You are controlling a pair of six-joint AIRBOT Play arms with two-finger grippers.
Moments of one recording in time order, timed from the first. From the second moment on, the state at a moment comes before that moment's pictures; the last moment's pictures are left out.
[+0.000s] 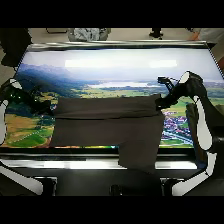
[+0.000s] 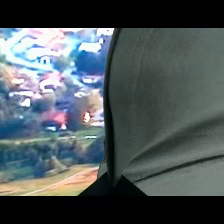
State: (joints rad) left arm 0.29 -1.85 1.63 1.24 -1.60 -1.36; right arm -0.11 -1.82 1.63 -1.28 1.44 1.08
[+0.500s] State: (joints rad) left arm 0.34 -1.73 1.59 1.22 -1.63 -1.37; right arm -0.22 -1.69 1.62 -1.30 1.58 1.07
